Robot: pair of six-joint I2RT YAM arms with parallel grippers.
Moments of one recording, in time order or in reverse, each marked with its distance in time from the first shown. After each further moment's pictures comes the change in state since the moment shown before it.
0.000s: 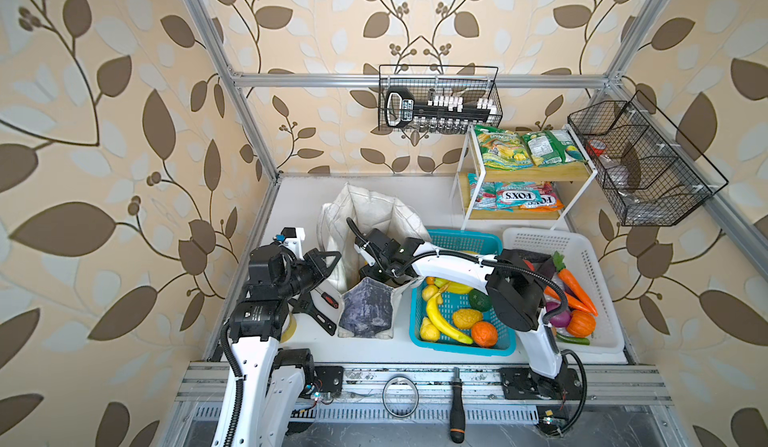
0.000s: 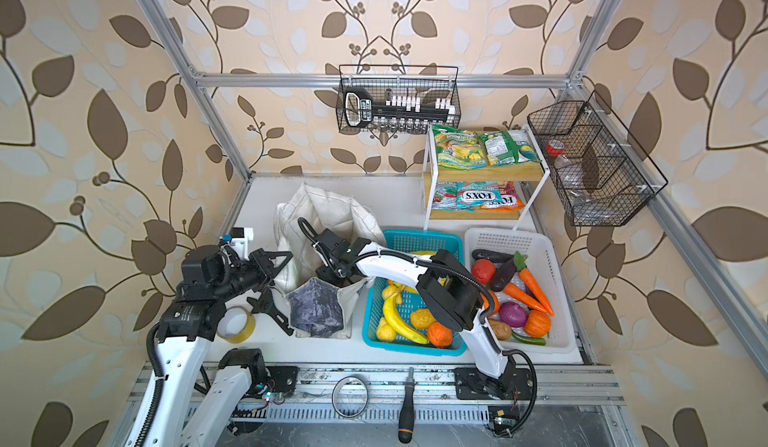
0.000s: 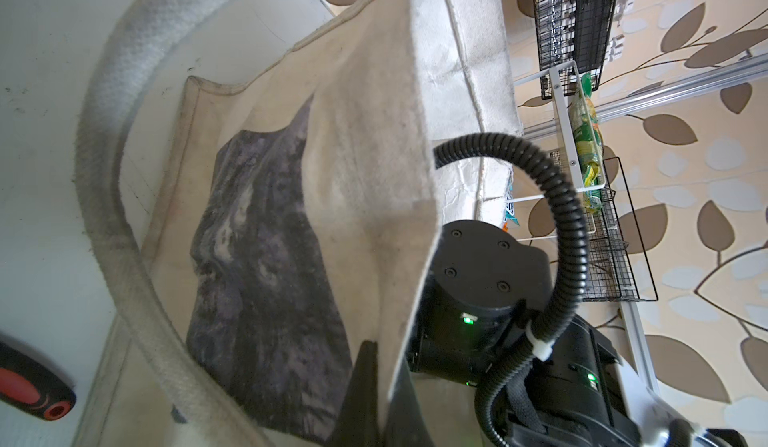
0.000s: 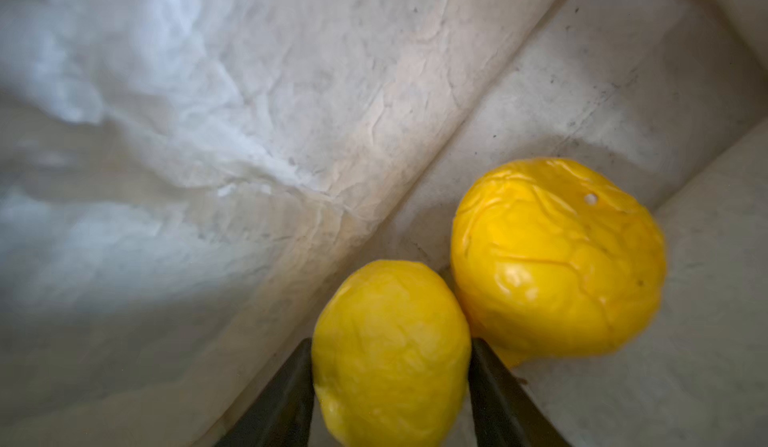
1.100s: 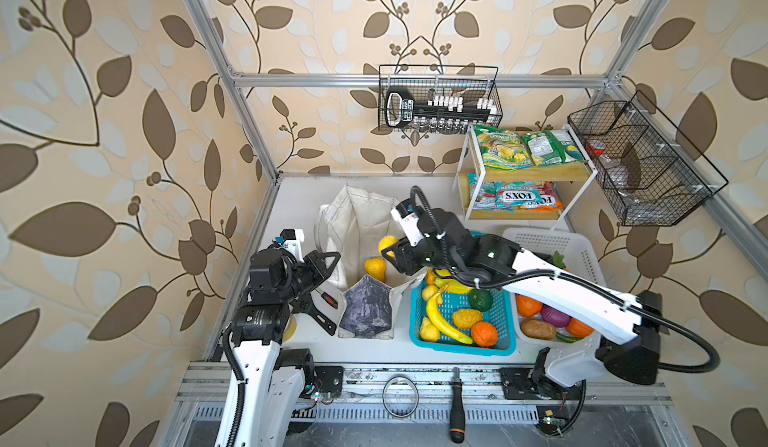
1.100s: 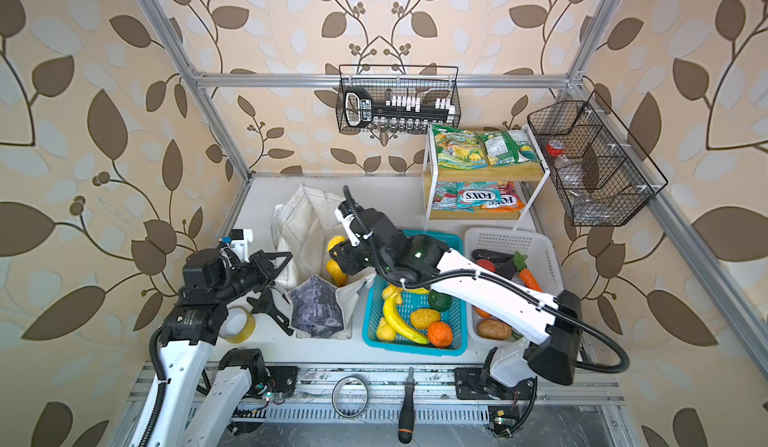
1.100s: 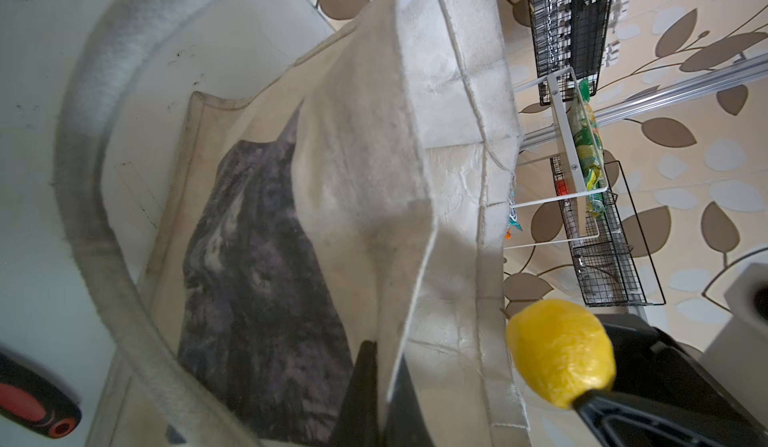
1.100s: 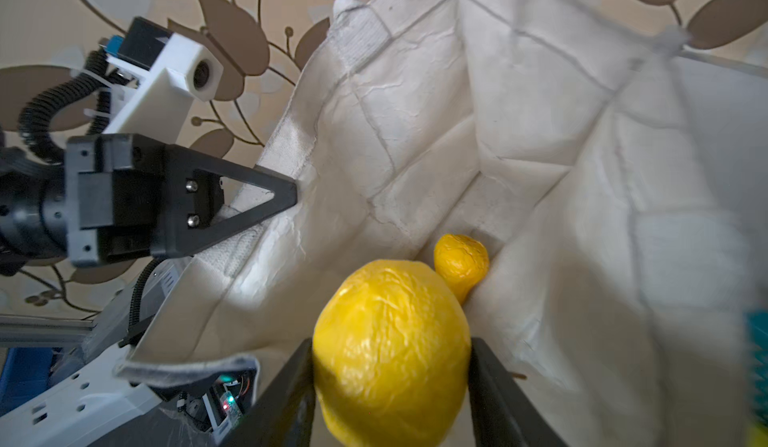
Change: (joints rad) left arm 0.000 -0.026 -0.041 0.040 -0.023 0.002; right arm 0.042 -0.593 -0.175 0.004 0.099 0.062
